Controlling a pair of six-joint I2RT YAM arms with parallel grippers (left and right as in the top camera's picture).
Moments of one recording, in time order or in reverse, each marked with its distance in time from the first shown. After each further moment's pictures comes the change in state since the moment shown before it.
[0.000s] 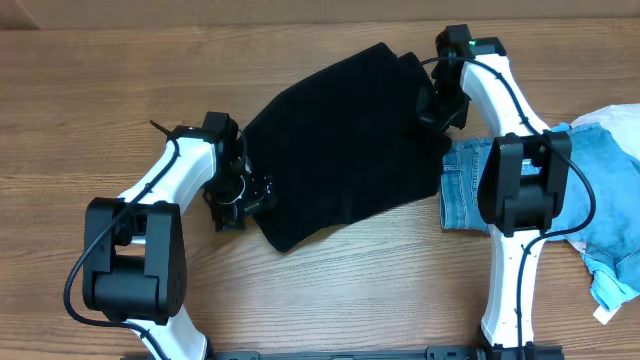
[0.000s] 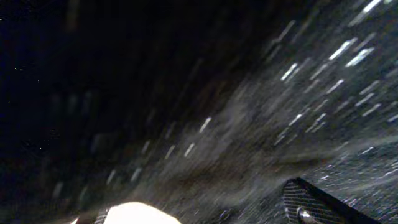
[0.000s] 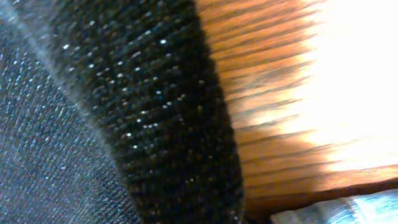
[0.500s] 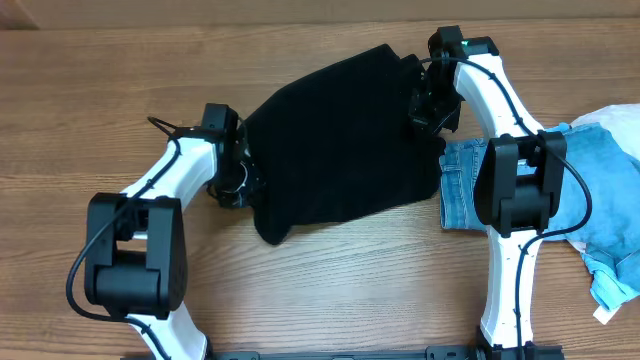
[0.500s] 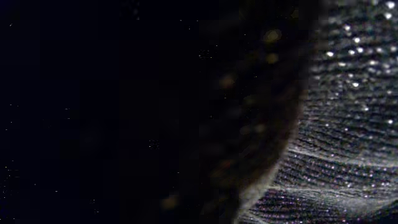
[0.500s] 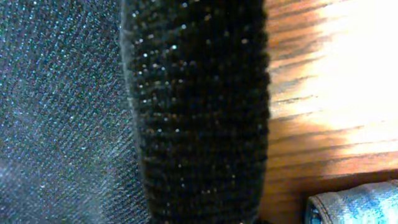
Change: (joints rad) left arm 0.021 0.028 -0.004 0.230 -0.023 -0.076; right arm 0.021 0.000 0.006 -0.040 -0.052 0.007
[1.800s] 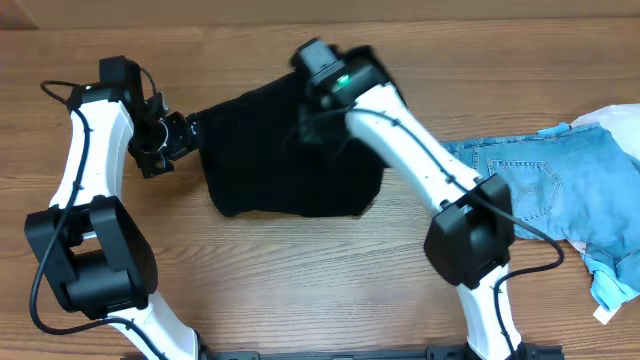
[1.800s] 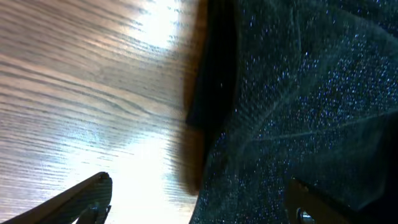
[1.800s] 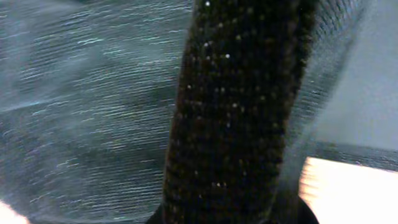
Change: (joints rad) left arm 0.296 0.026 0.396 -0.331 -0.080 0.237; right arm 0.525 -0.201 0.021 0.079 0.187 0.154
